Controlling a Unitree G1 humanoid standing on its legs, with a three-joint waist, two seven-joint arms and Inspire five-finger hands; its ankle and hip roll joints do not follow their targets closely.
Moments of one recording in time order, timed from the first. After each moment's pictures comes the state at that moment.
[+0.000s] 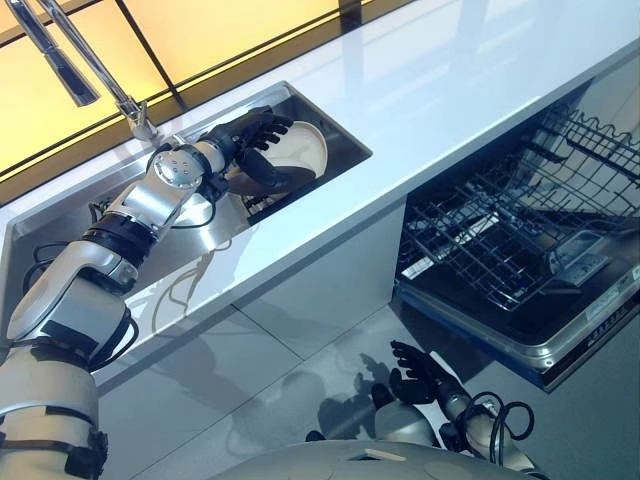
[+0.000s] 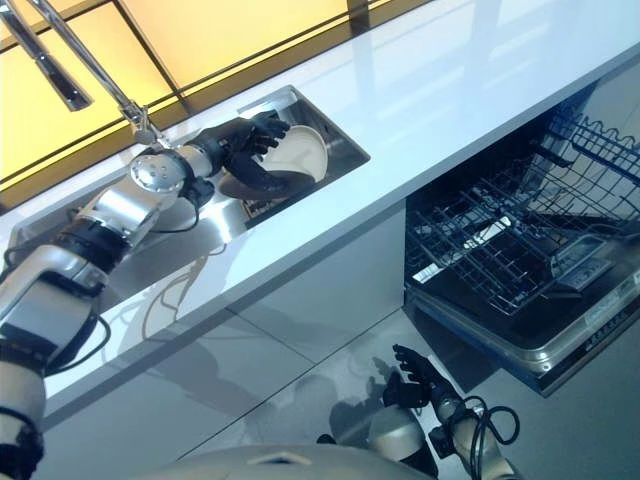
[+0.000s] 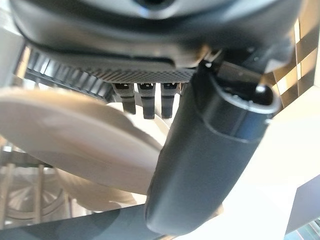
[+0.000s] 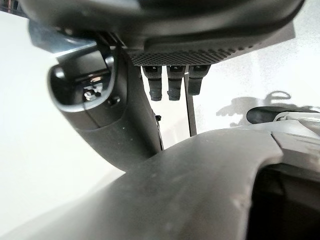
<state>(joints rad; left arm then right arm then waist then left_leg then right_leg) -1.01 0.74 -0.70 0.64 -0.39 0.06 -0.19 0.14 -0.41 0.36 0.79 0.06 -0.31 0.06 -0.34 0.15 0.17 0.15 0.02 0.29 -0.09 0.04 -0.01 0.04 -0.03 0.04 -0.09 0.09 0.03</state>
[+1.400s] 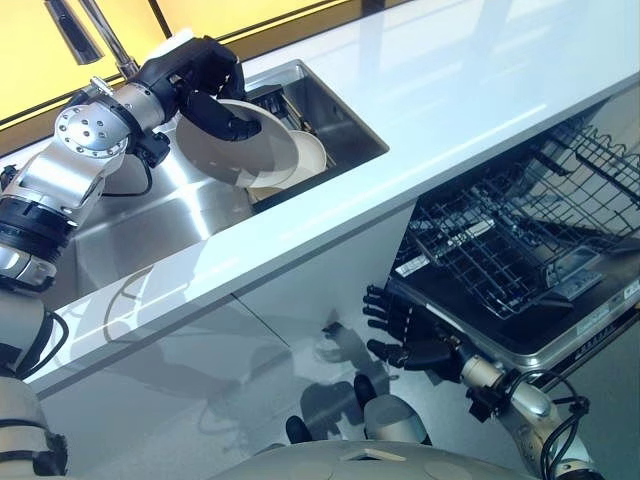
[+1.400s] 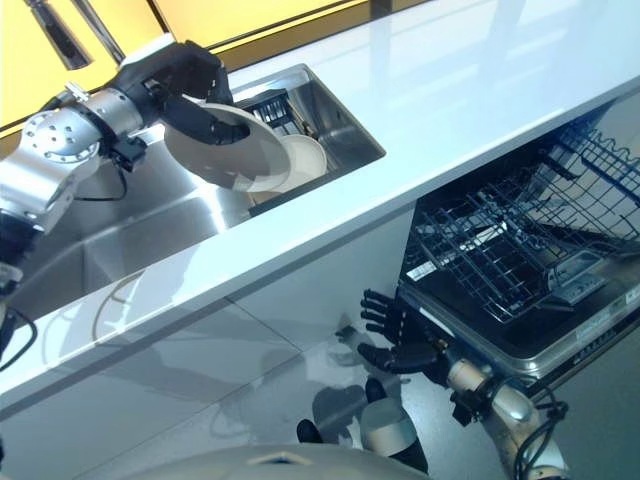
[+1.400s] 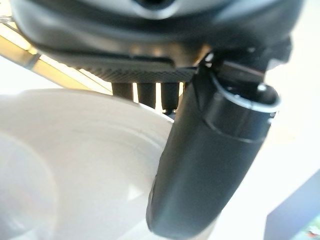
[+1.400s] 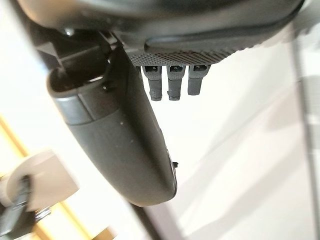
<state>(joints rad) -1.03 1.06 -0.64 0.40 -0.57 -0.07 -0.23 0.25 -0.55 0.11 0.12 0.65 -0.06 0.67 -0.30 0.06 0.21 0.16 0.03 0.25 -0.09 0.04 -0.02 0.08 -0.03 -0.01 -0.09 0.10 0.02</state>
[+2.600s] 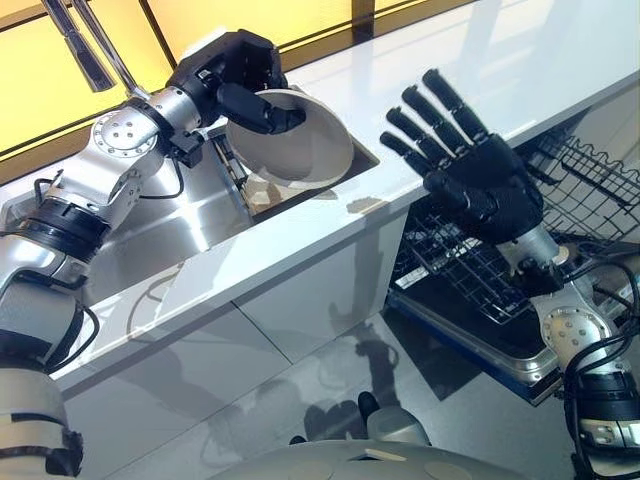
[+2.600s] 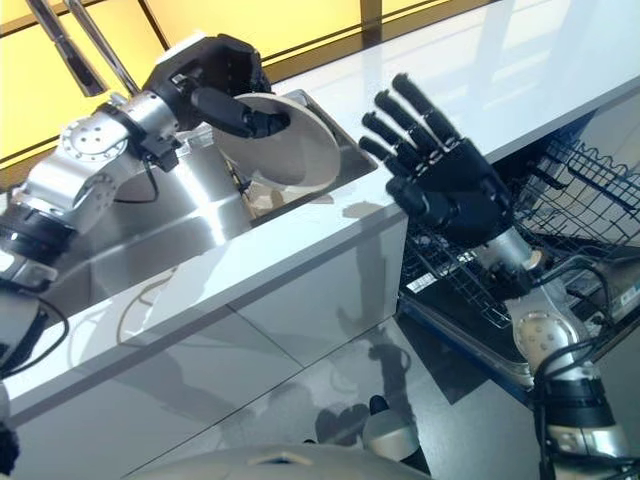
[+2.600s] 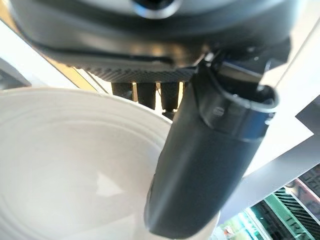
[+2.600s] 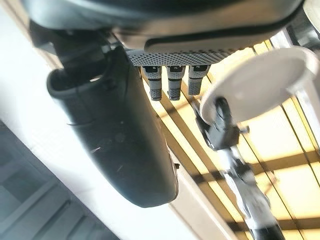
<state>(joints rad) -1.03 0.91 -0.63 0.40 -0.80 -0.08 -0.24 -0.17 -0.62 -0.09 -0.15 1.18 0.04 0.59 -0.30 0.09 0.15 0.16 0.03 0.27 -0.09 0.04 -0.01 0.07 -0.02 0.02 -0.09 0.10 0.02</state>
